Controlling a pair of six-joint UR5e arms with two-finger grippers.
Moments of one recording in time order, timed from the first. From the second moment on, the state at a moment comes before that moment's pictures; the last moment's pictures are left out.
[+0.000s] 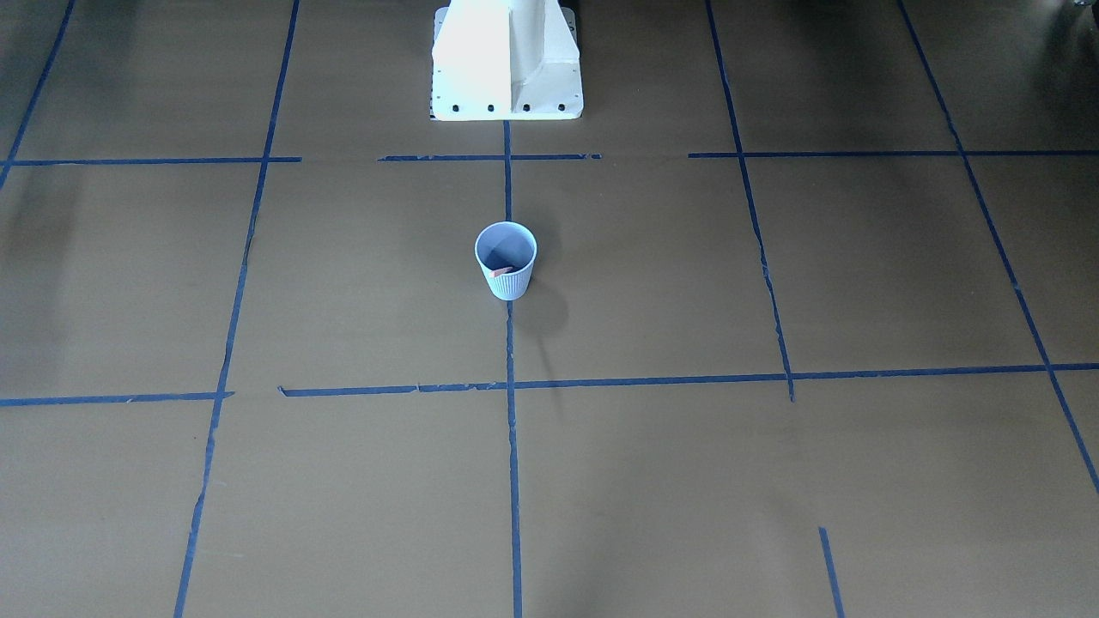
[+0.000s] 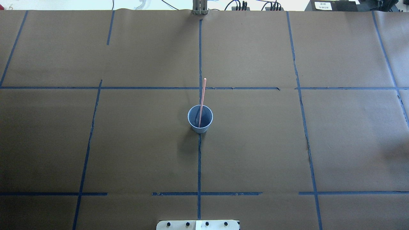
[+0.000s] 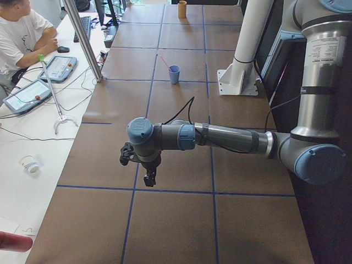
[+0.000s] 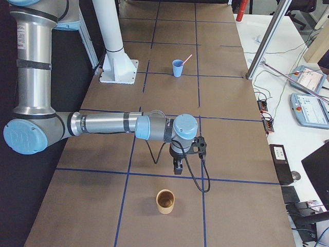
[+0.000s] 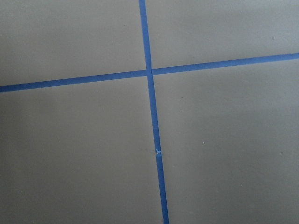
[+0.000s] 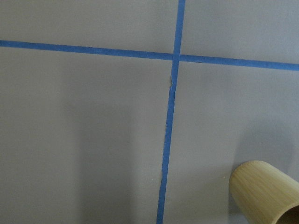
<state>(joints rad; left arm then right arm) -1.55 -1.57 -1.70 -1.40 -2.37 0.14 1.56 -1.65 1.73 -1.70 2.38 -0.12</state>
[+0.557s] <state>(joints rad) -1.55 -1.57 -1.69 -1.40 -2.37 0.24 1.54 -1.65 1.71 -1.63 2.37 -0.10</state>
